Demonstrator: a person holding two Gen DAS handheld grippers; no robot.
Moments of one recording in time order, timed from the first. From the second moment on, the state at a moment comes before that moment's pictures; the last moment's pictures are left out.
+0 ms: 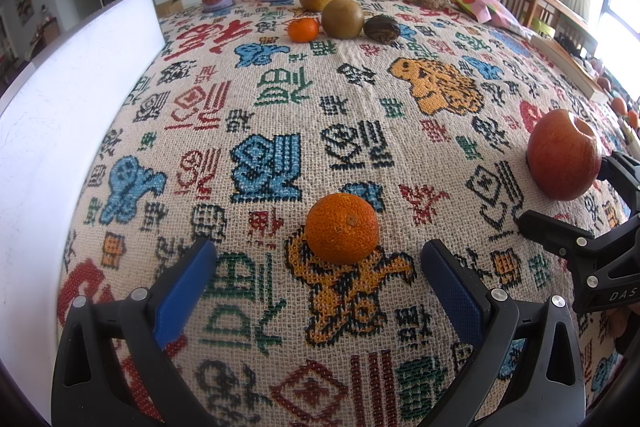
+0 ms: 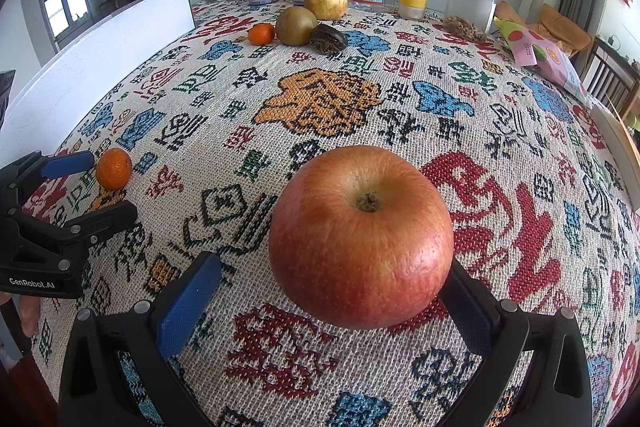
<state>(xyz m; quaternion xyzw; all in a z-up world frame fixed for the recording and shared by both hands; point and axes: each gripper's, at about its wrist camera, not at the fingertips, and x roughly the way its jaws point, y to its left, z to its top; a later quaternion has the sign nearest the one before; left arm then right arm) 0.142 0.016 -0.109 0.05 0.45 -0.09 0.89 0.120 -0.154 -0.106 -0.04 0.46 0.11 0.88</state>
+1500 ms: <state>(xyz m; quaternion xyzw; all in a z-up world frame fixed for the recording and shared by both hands) 0.110 0.324 0.048 -0.25 0.39 0.04 0.89 0.165 0.092 0.052 0.04 0.42 0.40 0.81</state>
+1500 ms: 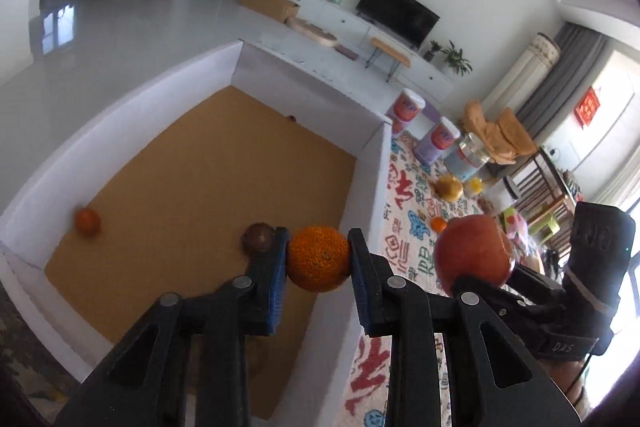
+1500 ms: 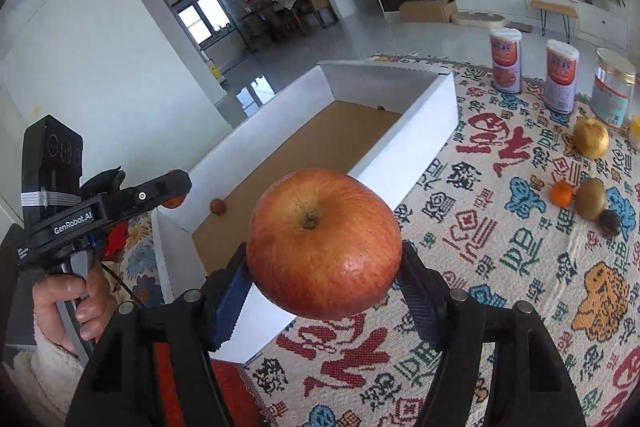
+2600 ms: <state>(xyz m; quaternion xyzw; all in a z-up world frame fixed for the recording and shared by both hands) 0.115 0.095 0.005 -0.09 0.40 -0.09 0.91 0.152 -0.124 -0.074 -0.04 0.46 0.13 0.88</state>
